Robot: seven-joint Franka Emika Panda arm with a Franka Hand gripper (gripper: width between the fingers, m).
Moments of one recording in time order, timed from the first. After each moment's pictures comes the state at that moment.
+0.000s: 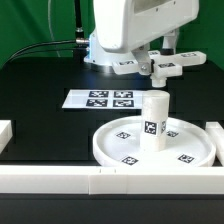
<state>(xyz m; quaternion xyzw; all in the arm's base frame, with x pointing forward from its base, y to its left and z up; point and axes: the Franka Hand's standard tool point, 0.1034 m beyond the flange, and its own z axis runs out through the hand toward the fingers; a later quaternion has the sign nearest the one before) 0.568 0.031 0.140 -0.90 -0.44 -0.03 0.06</state>
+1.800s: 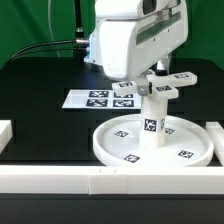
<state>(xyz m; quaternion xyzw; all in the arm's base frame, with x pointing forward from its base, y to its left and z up) 0.551 0.036 0.103 -0.89 -0.46 -0.01 0.07</state>
